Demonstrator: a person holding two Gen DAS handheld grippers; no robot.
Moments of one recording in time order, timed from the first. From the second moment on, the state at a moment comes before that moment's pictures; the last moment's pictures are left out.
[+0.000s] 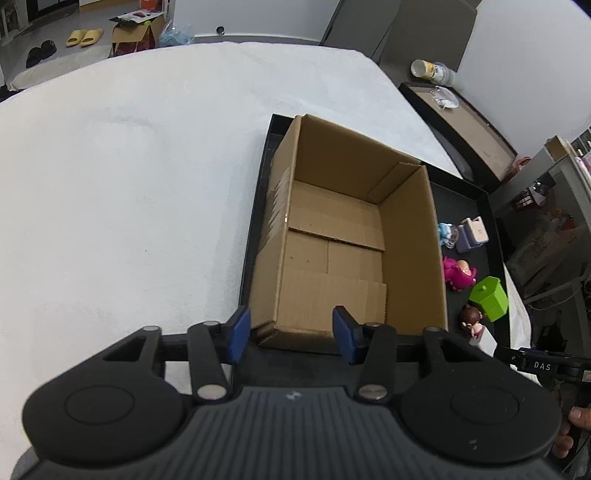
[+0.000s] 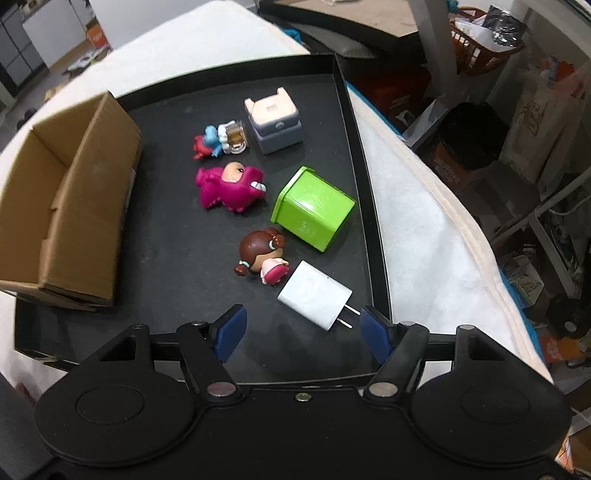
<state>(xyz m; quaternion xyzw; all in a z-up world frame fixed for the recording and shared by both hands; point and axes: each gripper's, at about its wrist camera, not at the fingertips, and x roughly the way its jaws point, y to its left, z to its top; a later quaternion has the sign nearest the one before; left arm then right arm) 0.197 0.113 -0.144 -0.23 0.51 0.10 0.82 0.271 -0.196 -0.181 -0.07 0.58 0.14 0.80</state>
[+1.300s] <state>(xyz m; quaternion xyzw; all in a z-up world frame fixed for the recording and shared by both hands) 0.197 0.126 -0.158 -0.28 0.49 0.08 0.82 0.289 -0.169 -0.204 -0.19 0.59 0.21 0.76</state>
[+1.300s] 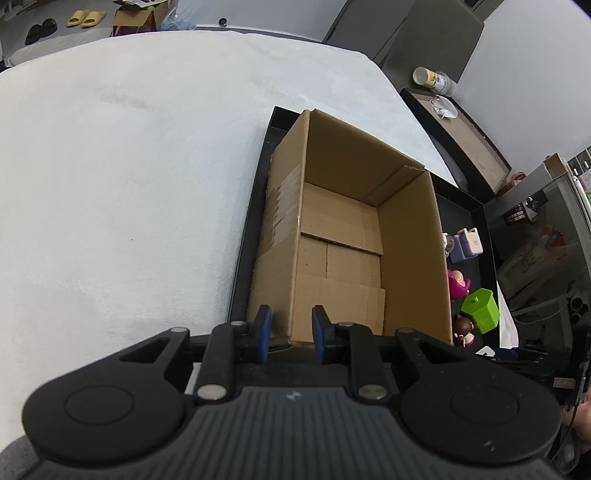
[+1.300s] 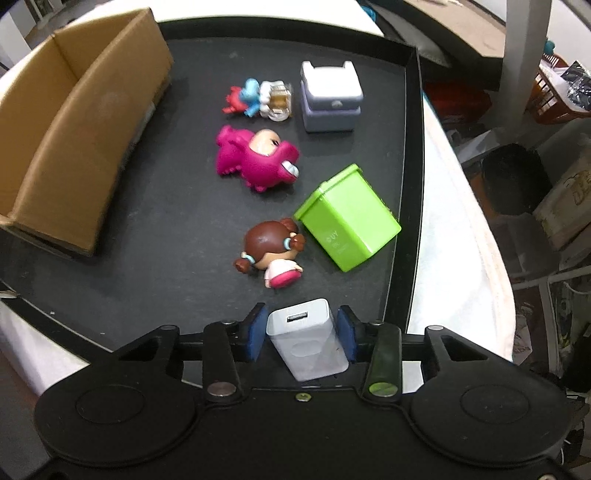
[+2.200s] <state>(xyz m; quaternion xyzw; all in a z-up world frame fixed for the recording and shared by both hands) 0.188 0.126 -0.153 -0.27 0.48 0.06 0.83 0.271 -0.118 -0.095 -0.17 0.50 0.25 0.81</state>
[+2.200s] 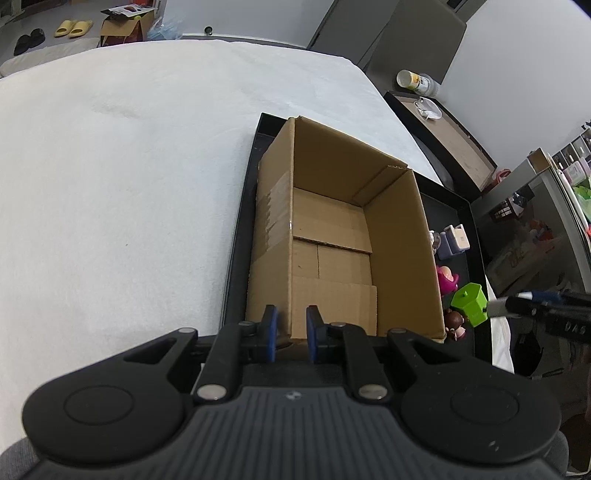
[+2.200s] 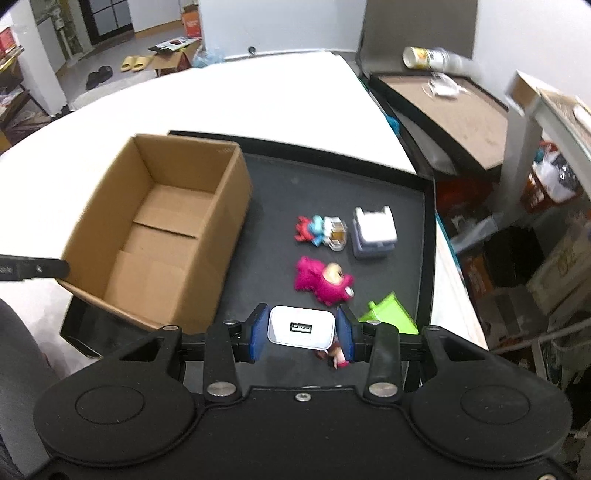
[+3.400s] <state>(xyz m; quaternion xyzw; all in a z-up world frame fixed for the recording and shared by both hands) 0.193 0.132 -0.162 -0.27 0.48 0.04 0.83 0.288 0.034 -0.089 -0.17 0.49 0.35 0.78</state>
